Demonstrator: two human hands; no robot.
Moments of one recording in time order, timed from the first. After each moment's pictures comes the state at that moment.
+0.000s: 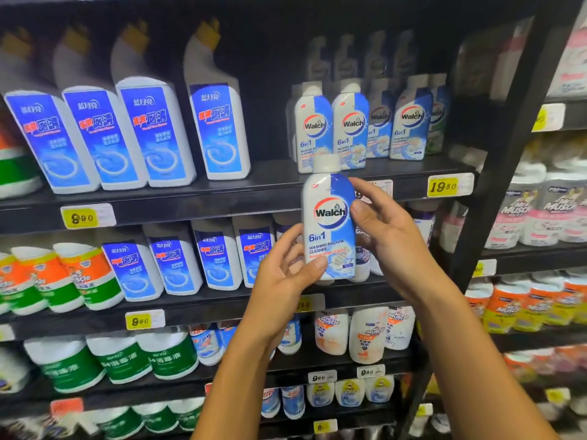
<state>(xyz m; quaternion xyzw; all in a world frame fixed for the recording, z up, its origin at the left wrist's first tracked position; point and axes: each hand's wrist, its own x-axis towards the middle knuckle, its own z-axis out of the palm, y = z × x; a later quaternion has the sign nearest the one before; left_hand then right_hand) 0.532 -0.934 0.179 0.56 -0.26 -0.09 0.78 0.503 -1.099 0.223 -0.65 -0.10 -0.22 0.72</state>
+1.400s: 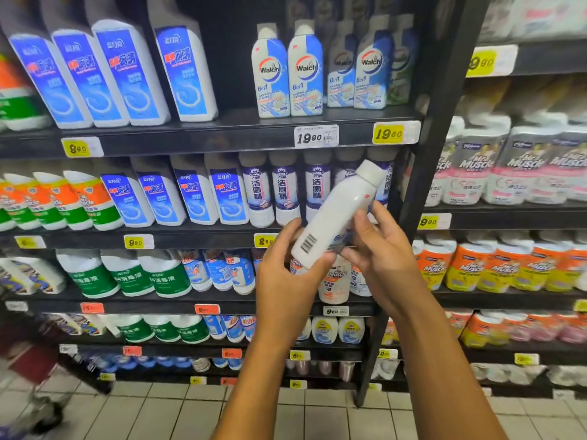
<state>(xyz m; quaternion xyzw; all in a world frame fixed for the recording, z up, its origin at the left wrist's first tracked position) 0.395 -1.035 0.127 0.72 -0.13 0.18 0.66 0.386 -1.174 0.155 -0.53 -0.08 -0.12 0.83</state>
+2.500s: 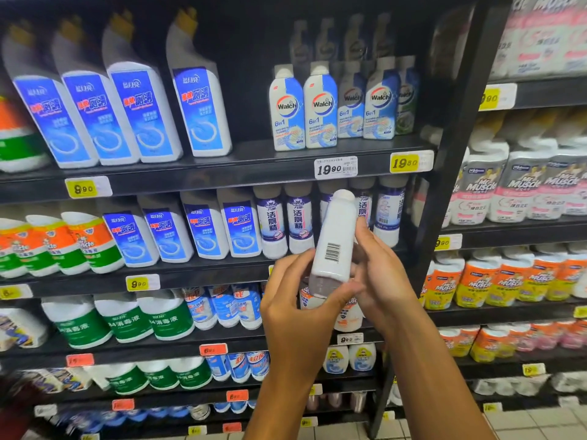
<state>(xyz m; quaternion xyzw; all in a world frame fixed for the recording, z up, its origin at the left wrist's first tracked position) 0.410 -0.992 0.144 0.67 -0.25 0.35 0.61 0.424 -1.110 0.169 -0.46 0.04 -0.12 0.88</state>
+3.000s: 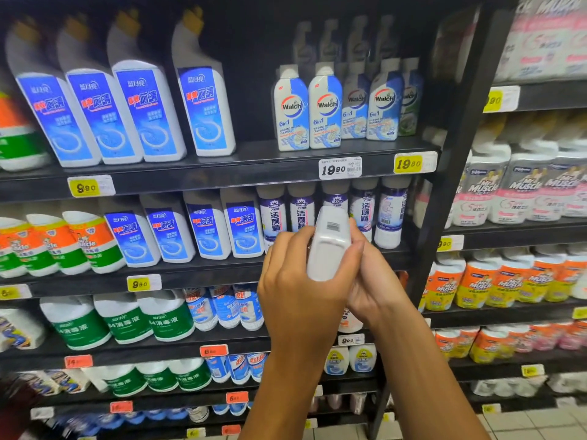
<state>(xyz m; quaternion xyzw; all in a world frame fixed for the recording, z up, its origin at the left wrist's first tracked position) 0.409 -0.990 0.184 0.75 -0.17 0.38 0.52 0.440 -1.095 0.167 -0.38 0.08 -0.01 0.92</state>
